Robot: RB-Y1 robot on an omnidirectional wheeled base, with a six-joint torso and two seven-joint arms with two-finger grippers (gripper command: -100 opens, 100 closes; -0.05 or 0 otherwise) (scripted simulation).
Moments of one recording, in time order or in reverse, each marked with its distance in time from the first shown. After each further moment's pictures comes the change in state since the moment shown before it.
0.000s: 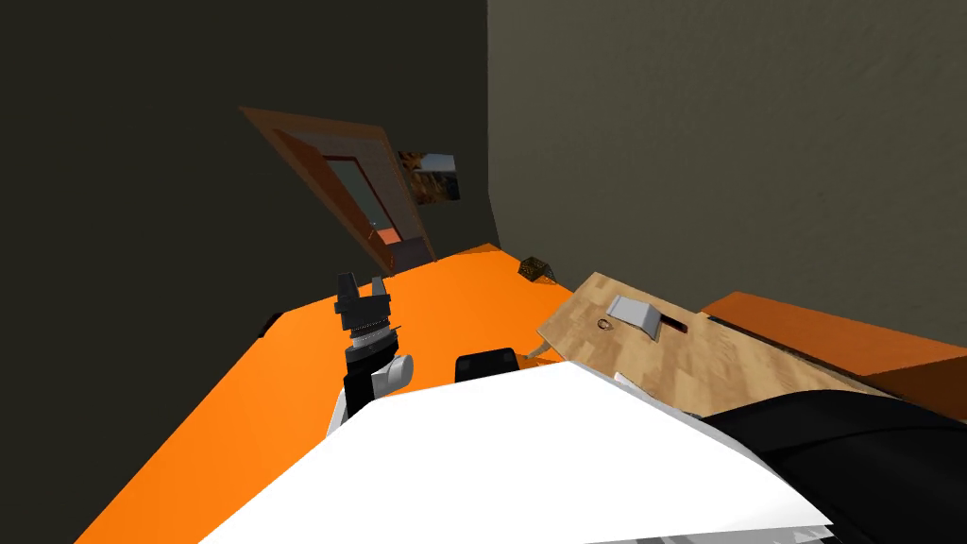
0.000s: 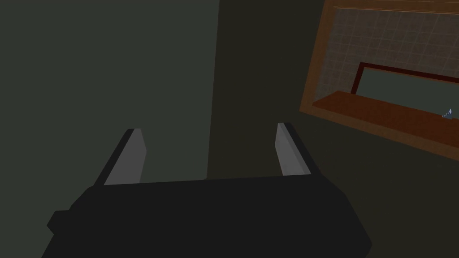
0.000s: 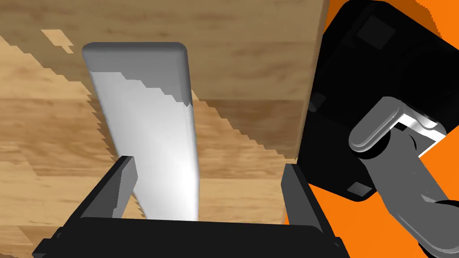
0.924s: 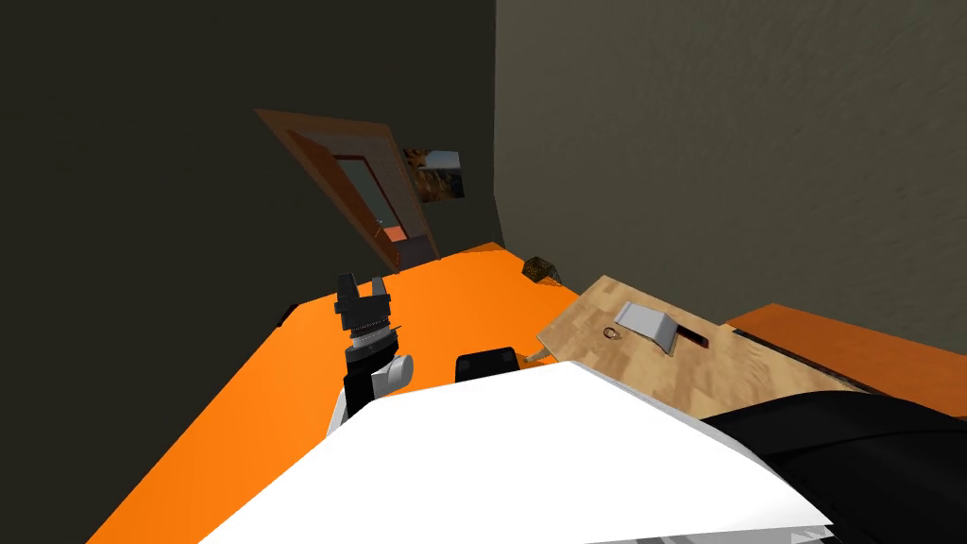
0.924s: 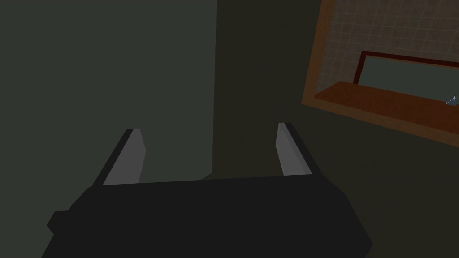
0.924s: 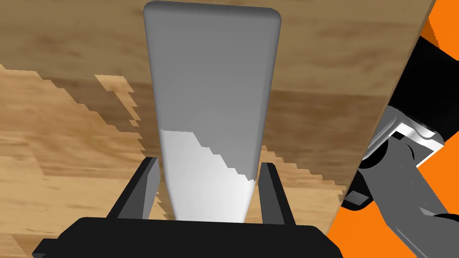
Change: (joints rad) left arm 0.000 0.000 0.000 0.000 0.000 0.000 0.000; right arm -0.031 0.064 0.019 0.052 0.023 0.026 0.020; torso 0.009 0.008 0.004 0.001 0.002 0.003
